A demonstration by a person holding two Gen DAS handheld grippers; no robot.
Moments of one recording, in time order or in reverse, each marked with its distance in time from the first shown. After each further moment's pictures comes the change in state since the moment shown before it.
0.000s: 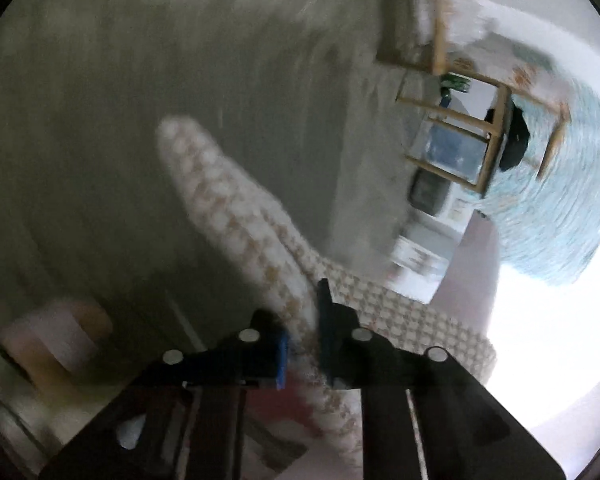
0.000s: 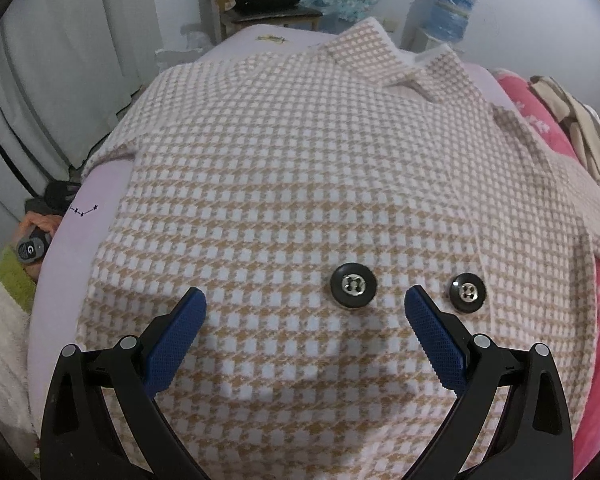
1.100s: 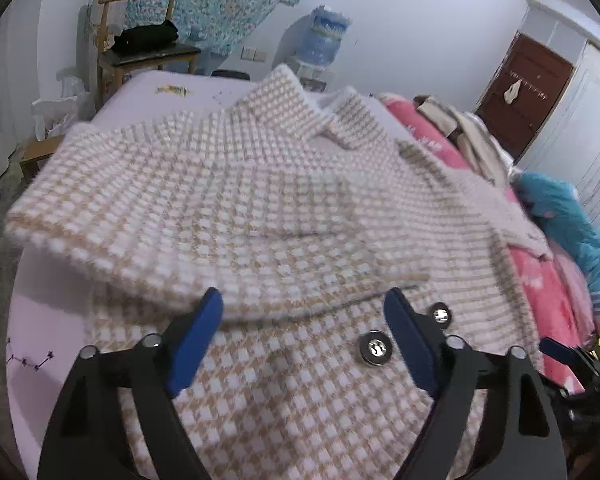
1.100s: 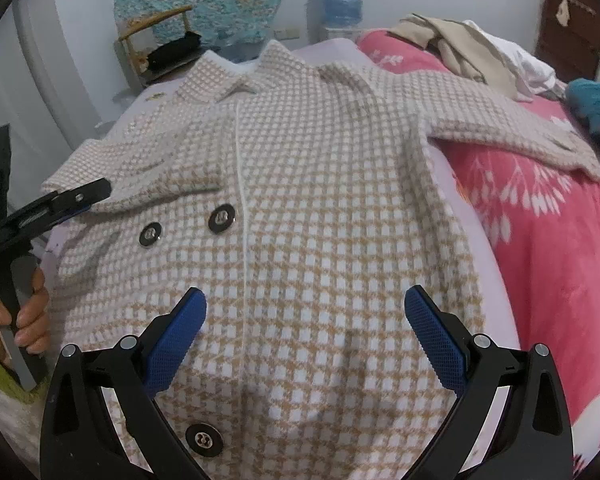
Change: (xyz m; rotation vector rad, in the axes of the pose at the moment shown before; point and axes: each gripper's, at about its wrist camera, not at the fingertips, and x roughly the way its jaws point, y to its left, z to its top) left arm -0.002 -0.146 -0.414 1.464 -0.001 0.103; right arm -0.062 -0.165 -0.076 0.307 -0.073 -0.024
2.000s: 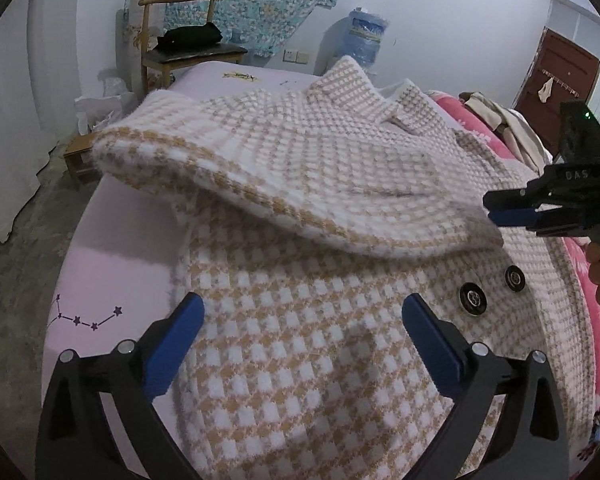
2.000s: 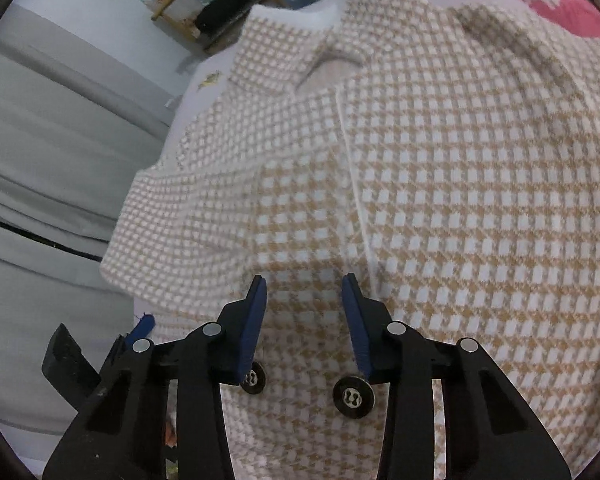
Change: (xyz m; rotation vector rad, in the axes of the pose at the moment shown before) left arm 0.001 0.047 -0.030 -0.014 -0.014 0.161; right arm 0.137 0.053 0.129 0.091 0.334 0.430
